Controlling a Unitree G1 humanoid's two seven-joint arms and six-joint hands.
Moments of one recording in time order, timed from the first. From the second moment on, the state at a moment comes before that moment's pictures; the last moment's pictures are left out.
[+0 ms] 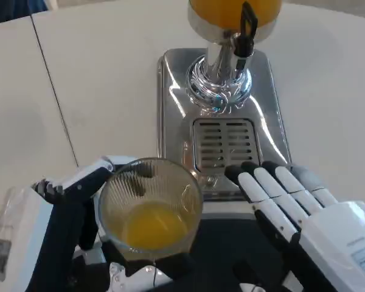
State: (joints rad) left arm 0.37 0.26 0.06 -0.50 0.56 -0.54 0.25; right arm 0.52 -0.25 -0.02 -0.98 -0.93 -0.29 0.30
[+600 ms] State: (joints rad) left arm 0.35 0.24 0.06 -0.50 0.56 -0.55 0.24; right arm 0.54 -0.21 0.01 -0.99 -0.96 -0.29 0.30
